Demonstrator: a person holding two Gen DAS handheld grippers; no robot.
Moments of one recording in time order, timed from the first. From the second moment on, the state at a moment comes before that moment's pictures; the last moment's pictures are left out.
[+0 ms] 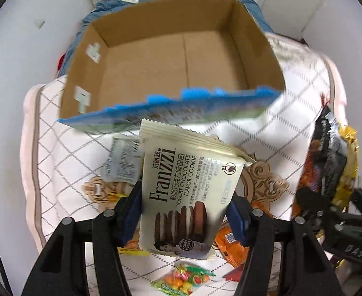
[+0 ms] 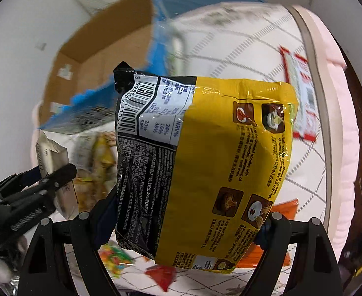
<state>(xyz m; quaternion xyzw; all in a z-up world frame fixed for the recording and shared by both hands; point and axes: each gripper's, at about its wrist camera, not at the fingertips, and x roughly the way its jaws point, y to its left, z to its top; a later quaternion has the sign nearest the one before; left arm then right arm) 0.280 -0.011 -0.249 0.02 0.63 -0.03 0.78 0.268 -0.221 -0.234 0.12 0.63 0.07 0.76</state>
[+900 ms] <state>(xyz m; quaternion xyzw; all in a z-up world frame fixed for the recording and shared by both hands) 0.523 0.083 -0.270 -0.07 0.73 -0.05 0.68 0.483 -0.078 -0.261 0.03 0.67 0.07 0.74</state>
